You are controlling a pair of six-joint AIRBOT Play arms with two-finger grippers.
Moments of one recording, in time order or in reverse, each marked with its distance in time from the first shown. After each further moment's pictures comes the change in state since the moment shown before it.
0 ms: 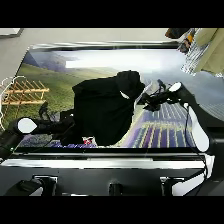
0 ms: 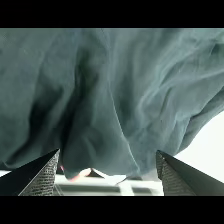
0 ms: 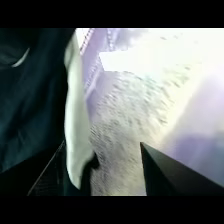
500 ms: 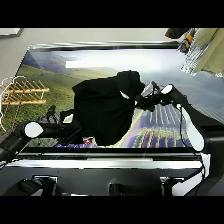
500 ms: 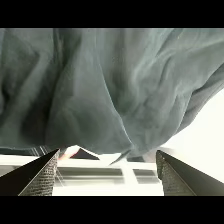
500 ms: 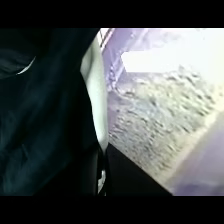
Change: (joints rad) left arm -0.114 -0.004 -0.011 -0.011 0.014 -0.045; right arm 0.051 -0.002 -0.006 -0.040 -0.038 0.063
